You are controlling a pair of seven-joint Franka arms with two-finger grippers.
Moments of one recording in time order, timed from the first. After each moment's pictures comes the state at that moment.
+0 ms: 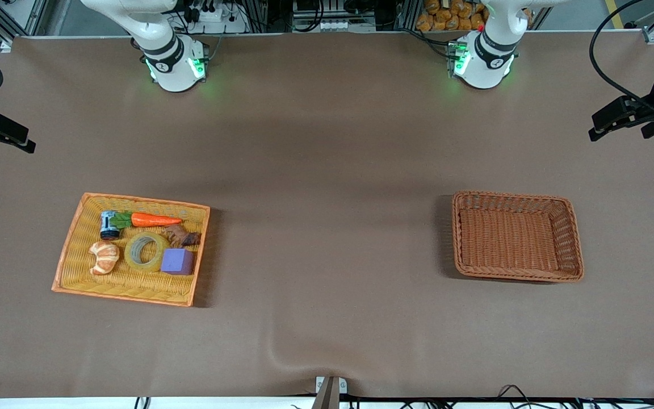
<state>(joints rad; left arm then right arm) 0.01 -0.03 -0.05 -1.54 -0.01 1.49 -0.10 -0.03 0.00 -0.06 -1.54 0.01 1.50 -0.06</state>
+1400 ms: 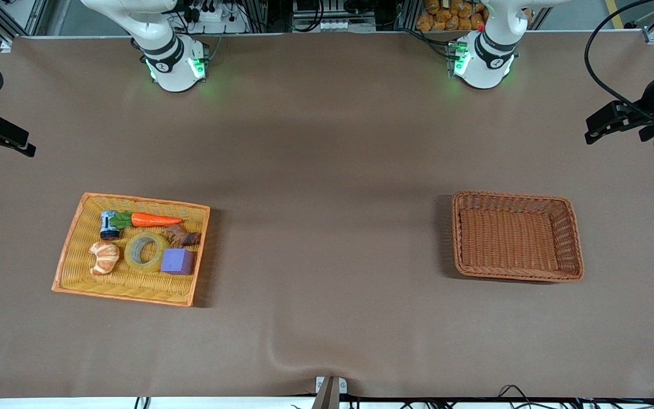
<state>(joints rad) 0.00 -0.01 -0.07 -1.54 0.03 1.49 -0.10 -0.03 0.01 -0.06 -1.54 0.01 1.52 -0.06</state>
